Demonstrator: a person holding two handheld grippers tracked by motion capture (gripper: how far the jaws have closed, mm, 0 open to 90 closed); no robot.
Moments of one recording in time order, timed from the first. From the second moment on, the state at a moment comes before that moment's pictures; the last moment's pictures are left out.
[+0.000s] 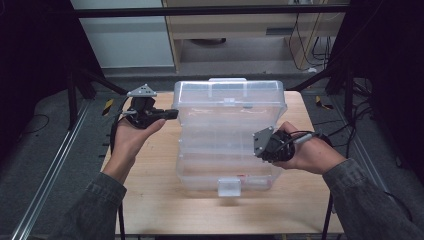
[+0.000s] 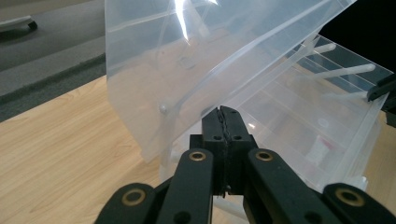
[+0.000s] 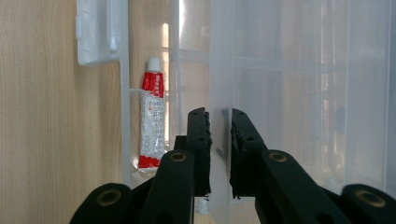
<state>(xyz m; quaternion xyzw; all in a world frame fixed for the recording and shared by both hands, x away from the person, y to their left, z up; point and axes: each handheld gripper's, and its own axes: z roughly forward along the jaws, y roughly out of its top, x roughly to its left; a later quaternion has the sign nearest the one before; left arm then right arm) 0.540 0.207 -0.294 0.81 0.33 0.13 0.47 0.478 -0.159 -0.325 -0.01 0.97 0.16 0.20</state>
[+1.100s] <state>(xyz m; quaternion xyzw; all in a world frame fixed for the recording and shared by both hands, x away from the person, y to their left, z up) 0.497 0.215 -0.329 0.82 0.31 0.10 0.48 0.430 -0.237 -0.340 0.17 0.91 0.25 0.27</state>
